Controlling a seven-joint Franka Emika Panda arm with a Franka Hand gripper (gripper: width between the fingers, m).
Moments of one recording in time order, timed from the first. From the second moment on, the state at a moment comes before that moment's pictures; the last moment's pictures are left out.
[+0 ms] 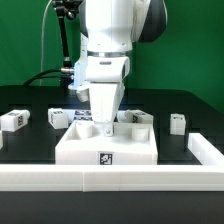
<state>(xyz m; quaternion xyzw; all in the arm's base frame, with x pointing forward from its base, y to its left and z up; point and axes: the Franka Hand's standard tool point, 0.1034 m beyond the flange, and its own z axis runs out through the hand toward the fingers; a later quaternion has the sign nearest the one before) 0.421 0.004 0.005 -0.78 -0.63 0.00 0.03</state>
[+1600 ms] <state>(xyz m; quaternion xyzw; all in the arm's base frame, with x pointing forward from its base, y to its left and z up) 0.445 0.014 0.006 -0.70 -0.72 -0.01 0.01</state>
